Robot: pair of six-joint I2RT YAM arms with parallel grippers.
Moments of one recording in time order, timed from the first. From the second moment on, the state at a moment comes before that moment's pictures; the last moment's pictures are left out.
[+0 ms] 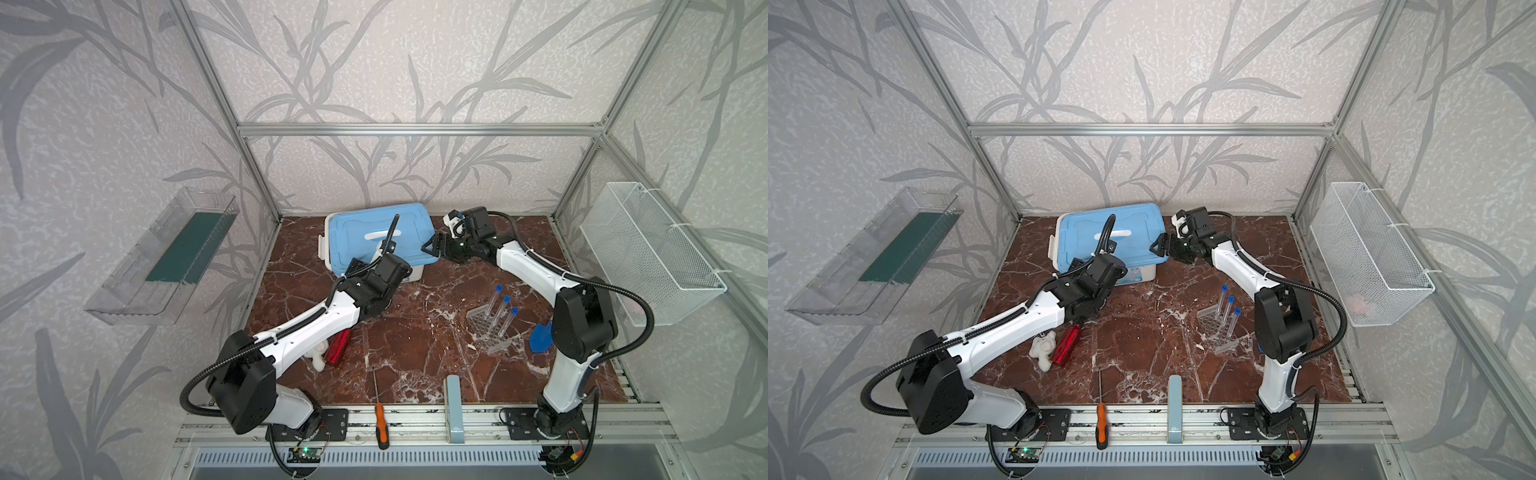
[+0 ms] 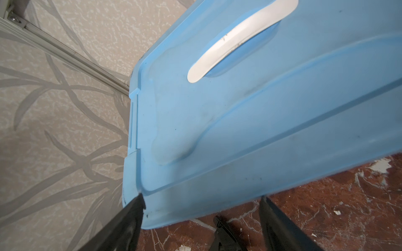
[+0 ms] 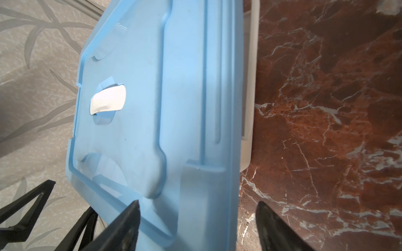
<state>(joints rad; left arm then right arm) -0.69 1.43 1.08 -0.52 -0.83 -0.08 0.42 1.86 1.51 -0.41 -0.48 0.54</state>
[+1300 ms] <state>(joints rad) -0.07 1.39 1.21 -0.46 -0.02 -0.62 0.47 2.00 1.75 -0.57 -0.33 0.38</state>
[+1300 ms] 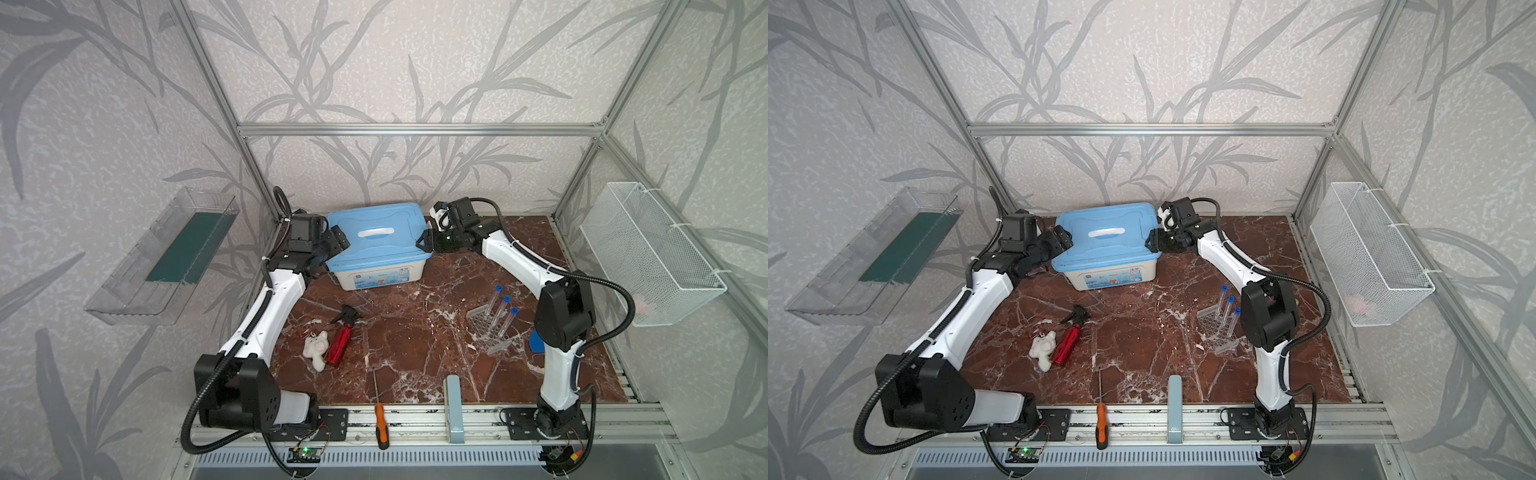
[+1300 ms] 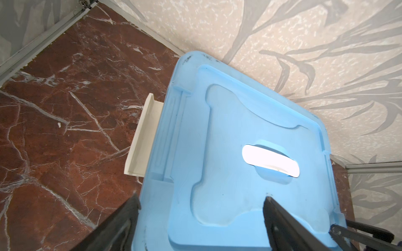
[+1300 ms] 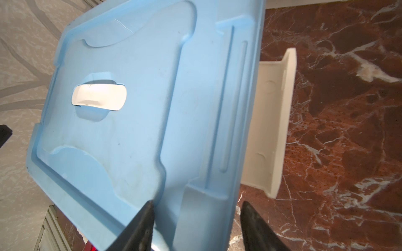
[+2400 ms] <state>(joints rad) -0.11 1.55 1.18 -0.27 -0.04 -0.44 0.45 1.94 1.63 -0.44 -0.35 0.42</state>
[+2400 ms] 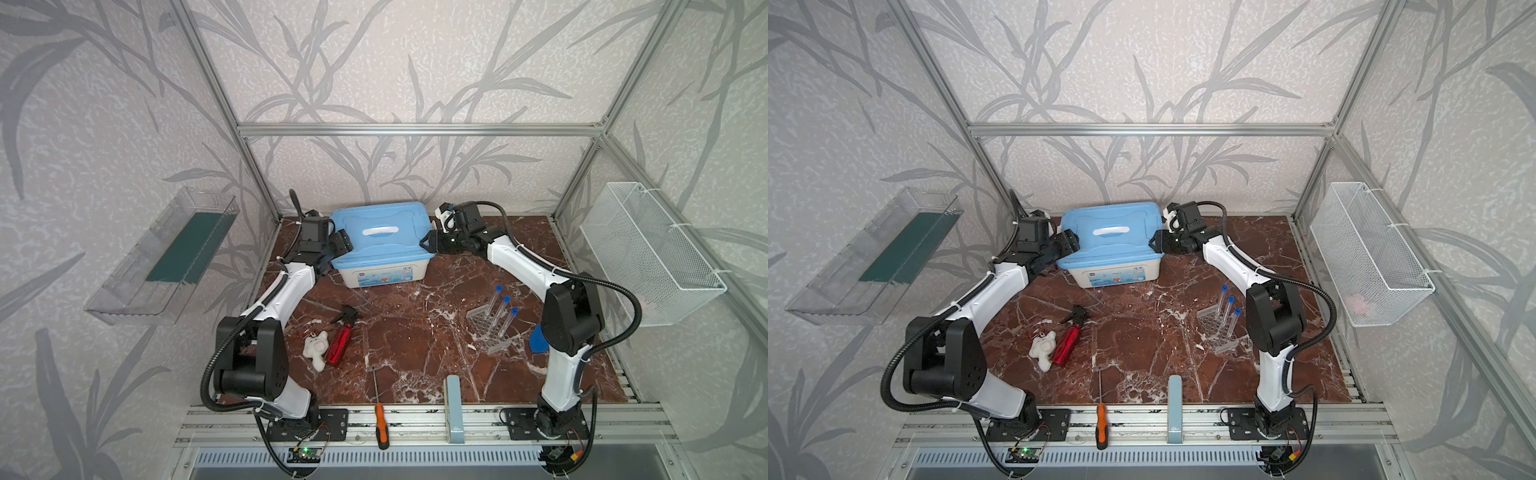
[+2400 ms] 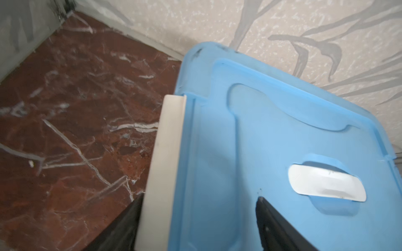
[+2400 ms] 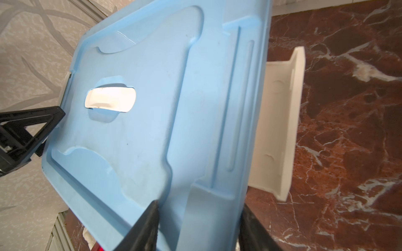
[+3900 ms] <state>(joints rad) -0.18 1.68 1.31 -0.31 -0.20 -0.37 0.35 2.01 1.65 -0.40 -0.57 0.44</state>
